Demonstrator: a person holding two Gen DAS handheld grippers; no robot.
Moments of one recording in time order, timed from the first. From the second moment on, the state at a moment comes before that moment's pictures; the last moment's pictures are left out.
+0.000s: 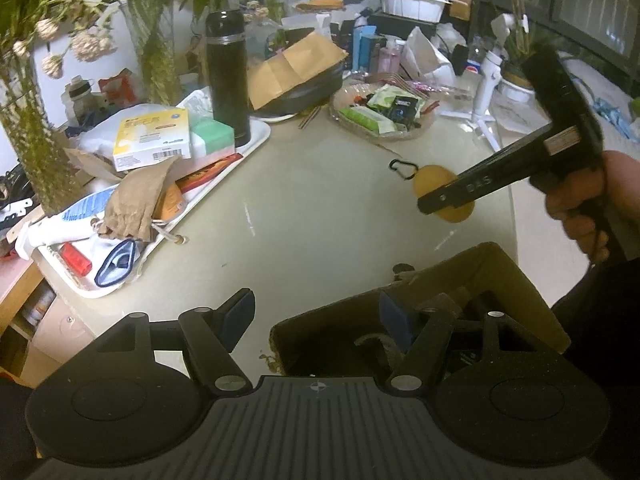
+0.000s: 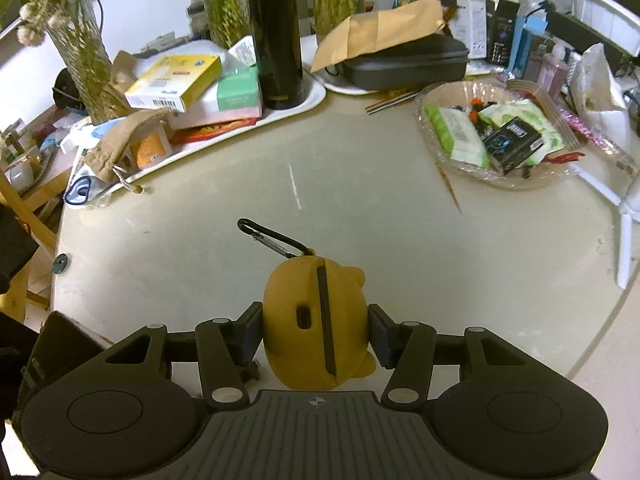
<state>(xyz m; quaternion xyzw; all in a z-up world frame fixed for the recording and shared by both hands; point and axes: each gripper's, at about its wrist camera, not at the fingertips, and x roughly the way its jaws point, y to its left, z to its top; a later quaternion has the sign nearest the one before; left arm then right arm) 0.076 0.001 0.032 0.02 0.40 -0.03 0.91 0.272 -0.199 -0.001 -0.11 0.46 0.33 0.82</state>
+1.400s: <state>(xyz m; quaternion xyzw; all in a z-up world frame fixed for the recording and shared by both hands) 0.230 -0.045 -0.046 -0.07 0.60 -0.04 0.80 0.224 -0.309 0.032 -0.04 0.41 0.32 0.85</state>
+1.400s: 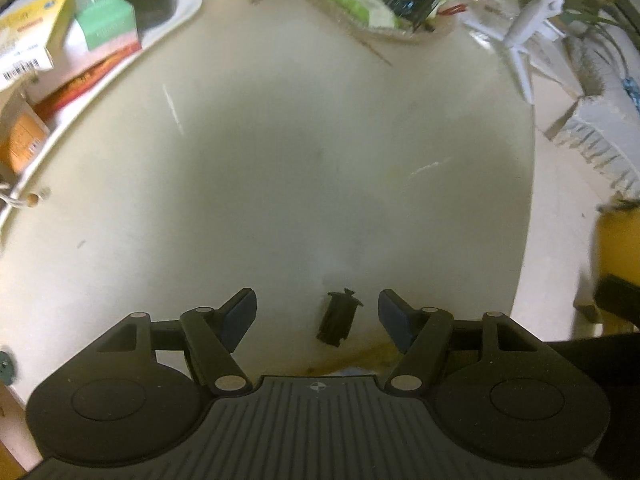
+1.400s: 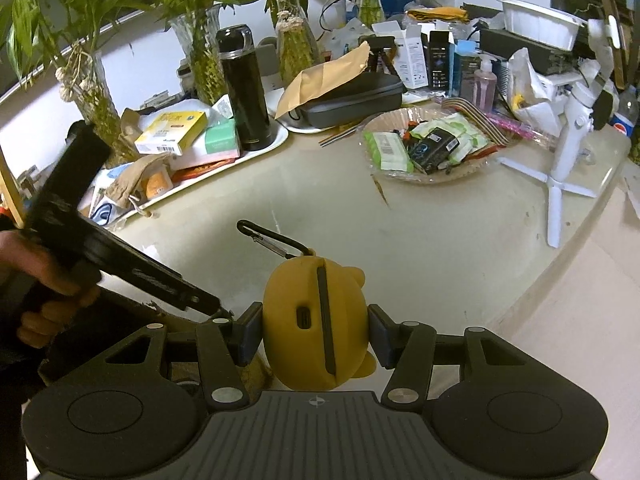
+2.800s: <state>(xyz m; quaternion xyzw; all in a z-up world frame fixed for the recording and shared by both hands) 0.189 -0.029 0.002 -0.07 0.51 -0.04 0.86 0.214 -0.284 0.034 -0.06 0.42 0.34 0.84</state>
